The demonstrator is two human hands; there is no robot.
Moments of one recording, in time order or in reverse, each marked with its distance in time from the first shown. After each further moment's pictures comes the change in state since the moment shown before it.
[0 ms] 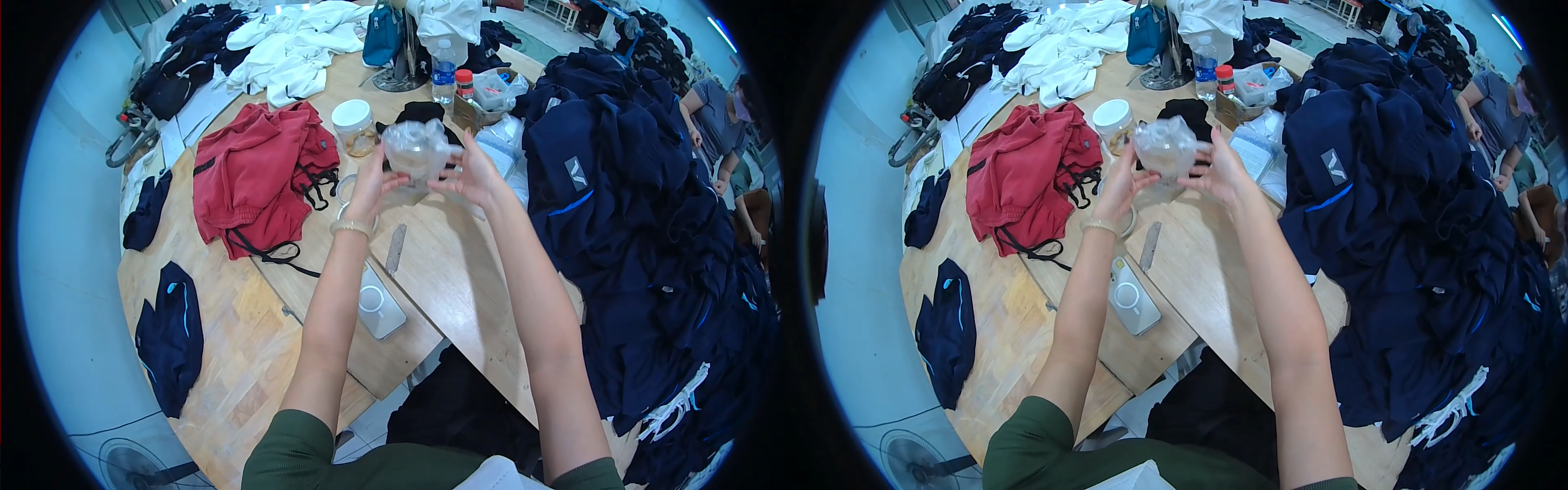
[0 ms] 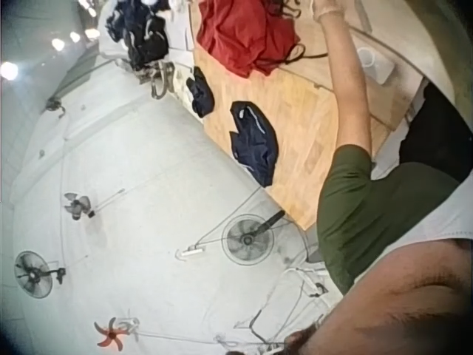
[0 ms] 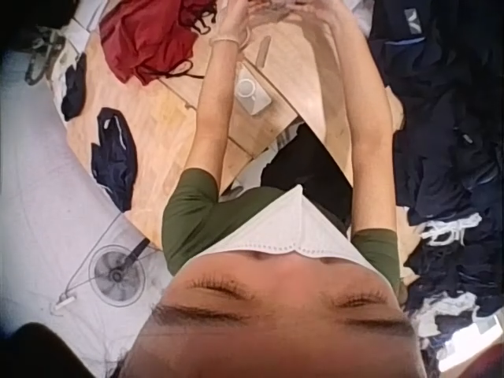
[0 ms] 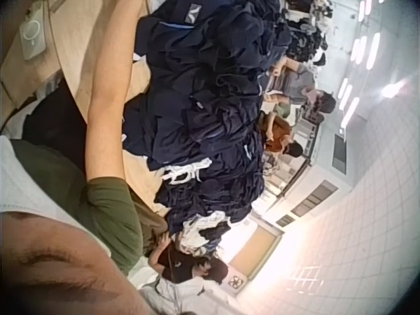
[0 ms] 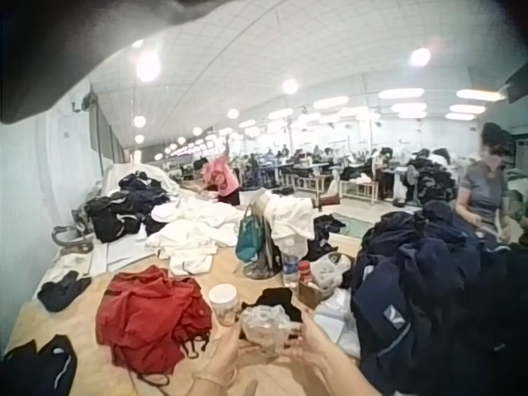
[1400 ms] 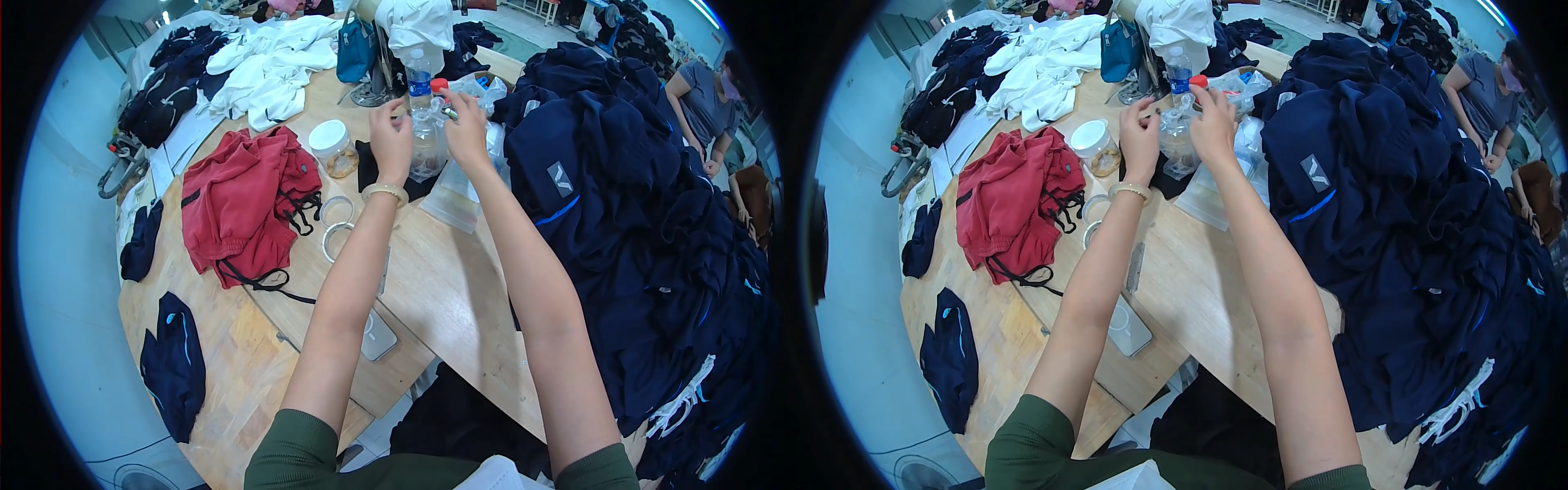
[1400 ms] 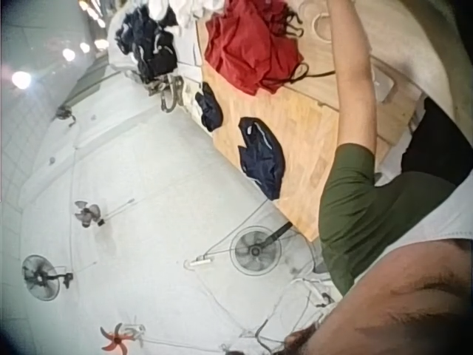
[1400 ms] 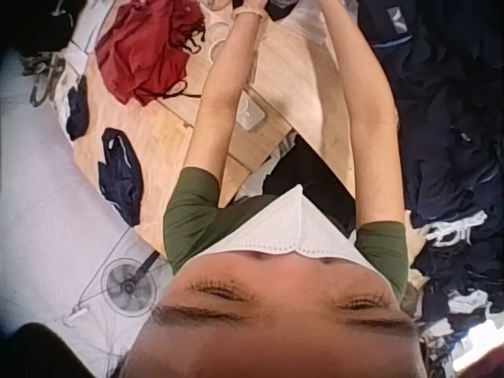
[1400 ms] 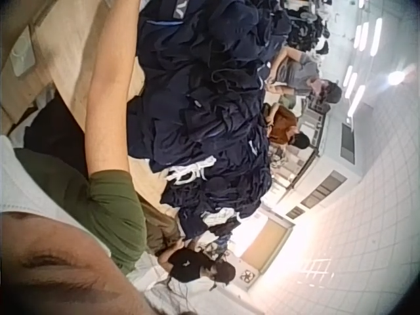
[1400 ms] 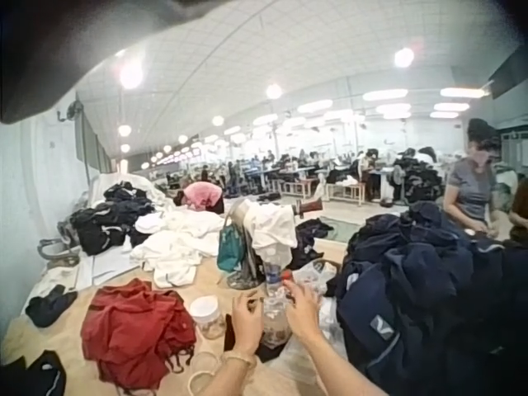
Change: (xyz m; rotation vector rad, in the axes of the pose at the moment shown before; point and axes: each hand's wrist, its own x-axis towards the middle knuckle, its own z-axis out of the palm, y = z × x) left_hand 0.092 0.013 0.081 0.591 0.397 0.735; right_hand 0.050 -0.055 -0.012 -1.186 0.553 -1.050
